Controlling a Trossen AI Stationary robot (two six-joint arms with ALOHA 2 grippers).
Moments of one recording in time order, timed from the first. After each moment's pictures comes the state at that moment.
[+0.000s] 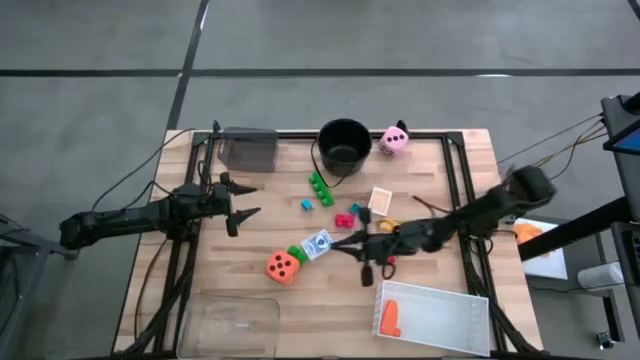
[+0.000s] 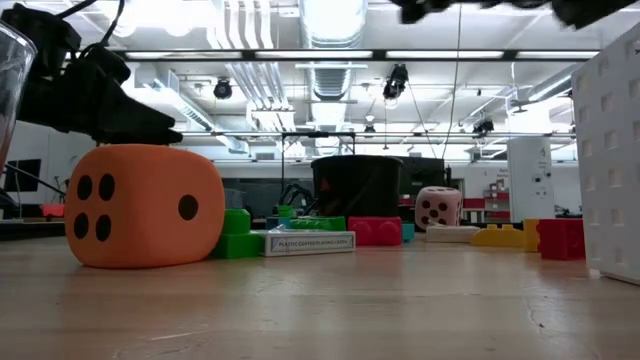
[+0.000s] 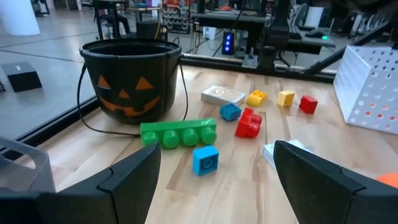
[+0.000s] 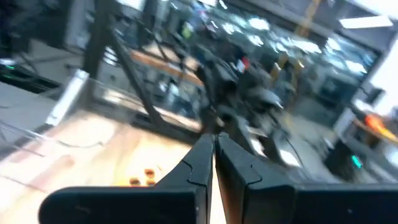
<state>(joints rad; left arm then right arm) 0.23 0.23 0.00 0.06 0.00 -0.05 0.36 1.51 0.72 0.81 0.35 -0.32</state>
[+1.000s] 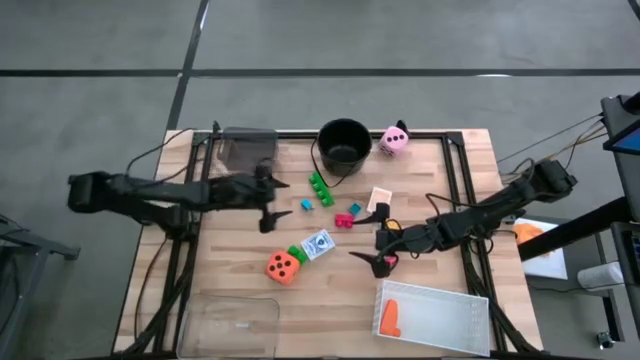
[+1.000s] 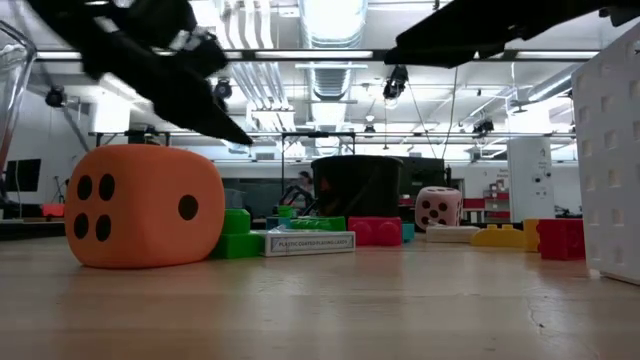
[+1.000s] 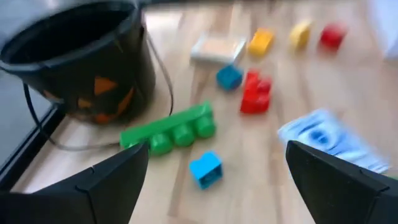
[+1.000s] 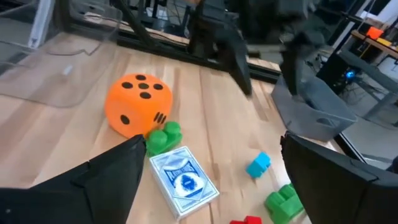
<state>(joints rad) 0.16 1.18 0.53 0.07 -0.09 0.16 0.39 1.33 0.64 0.36 0.49 -0.09</state>
